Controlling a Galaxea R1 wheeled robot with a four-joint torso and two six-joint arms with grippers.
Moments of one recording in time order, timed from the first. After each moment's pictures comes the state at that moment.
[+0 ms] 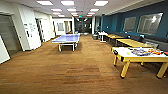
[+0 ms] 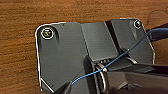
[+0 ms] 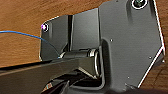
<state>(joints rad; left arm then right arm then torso) 1.52 3.00 -2.67 0.03 -0.09 0.05 -1.56 2.93 -2.49 0.11 0.03 -0.08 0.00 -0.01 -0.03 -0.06</state>
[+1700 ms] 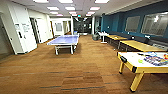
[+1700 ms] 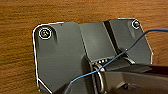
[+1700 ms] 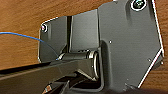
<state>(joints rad) 1.53 3.00 -2.67 0.03 -0.09 0.05 -1.55 2.95 -2.52 0.11 0.03 -0.08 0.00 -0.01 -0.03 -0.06</state>
